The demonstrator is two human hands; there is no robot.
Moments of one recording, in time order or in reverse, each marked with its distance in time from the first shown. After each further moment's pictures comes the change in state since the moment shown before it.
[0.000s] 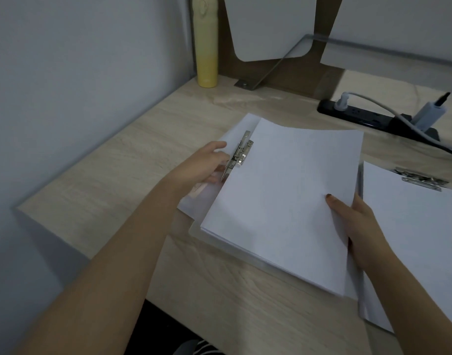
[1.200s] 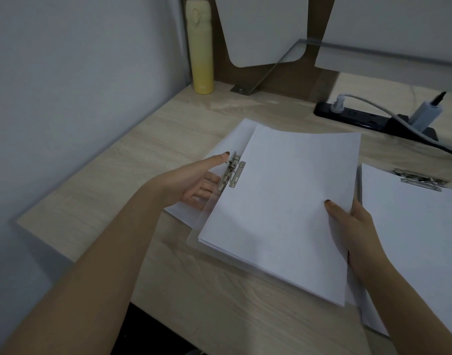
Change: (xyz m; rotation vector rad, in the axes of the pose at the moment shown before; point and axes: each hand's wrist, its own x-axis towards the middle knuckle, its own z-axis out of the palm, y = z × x) left_hand -0.008 -0.001 -0.019 0.124 -0.261 -0.247; right_hand 0.001 0.006 0.005 -0.033 0.073 -0.061
